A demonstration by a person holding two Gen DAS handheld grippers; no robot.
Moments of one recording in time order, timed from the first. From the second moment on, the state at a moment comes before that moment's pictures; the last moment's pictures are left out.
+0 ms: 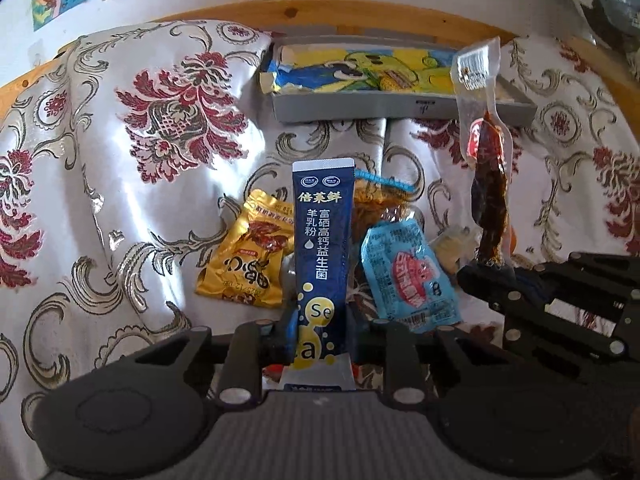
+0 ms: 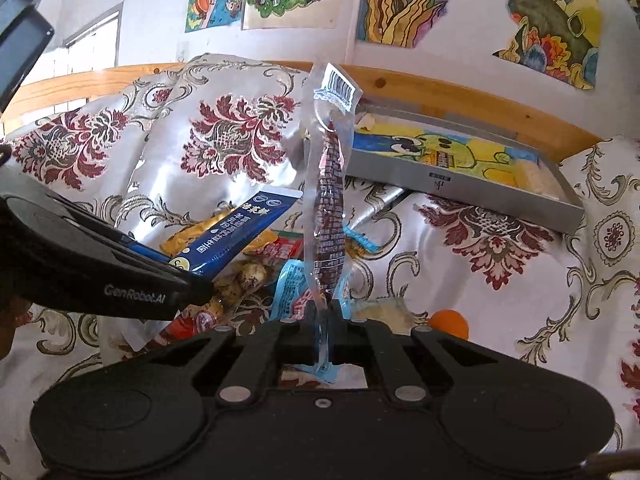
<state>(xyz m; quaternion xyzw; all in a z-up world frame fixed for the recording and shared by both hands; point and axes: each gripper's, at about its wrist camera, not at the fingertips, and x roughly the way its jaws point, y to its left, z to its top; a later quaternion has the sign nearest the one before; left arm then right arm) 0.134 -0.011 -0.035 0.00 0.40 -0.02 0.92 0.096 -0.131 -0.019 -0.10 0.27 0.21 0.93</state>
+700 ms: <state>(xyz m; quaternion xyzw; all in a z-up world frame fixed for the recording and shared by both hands) 0.222 -0.044 0.039 -0.04 0.32 -0.01 0.95 0.157 -0.167 0.032 -0.04 0.17 0.19 0.97</state>
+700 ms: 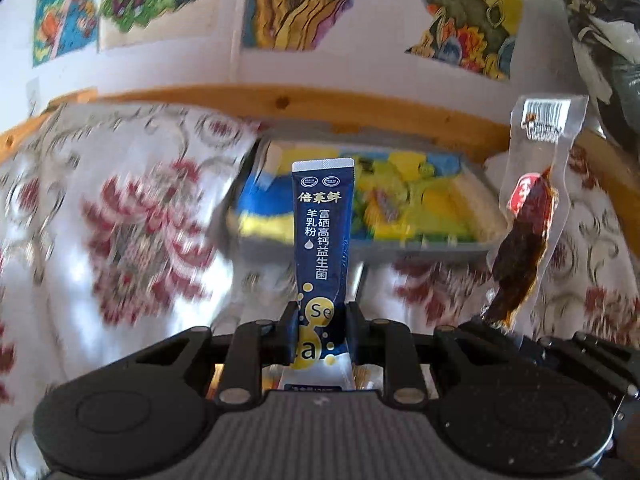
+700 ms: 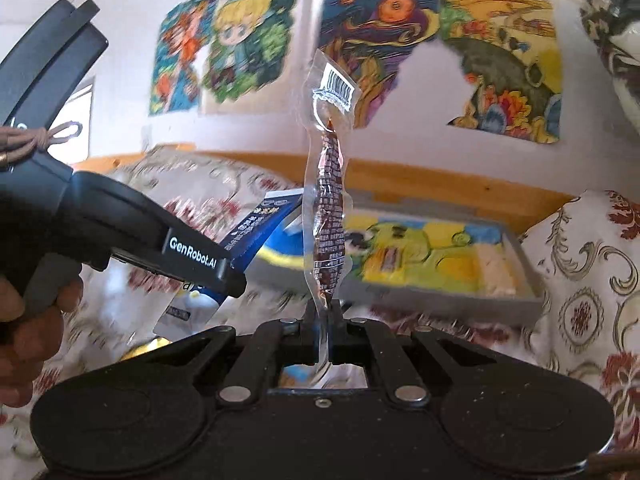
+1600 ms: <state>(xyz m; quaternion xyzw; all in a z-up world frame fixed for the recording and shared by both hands) 0.399 -0.086 0.013 -0.09 0.33 0.06 0.94 0.334 -0.245 0.001 0.05 0.22 0.16 0.96</state>
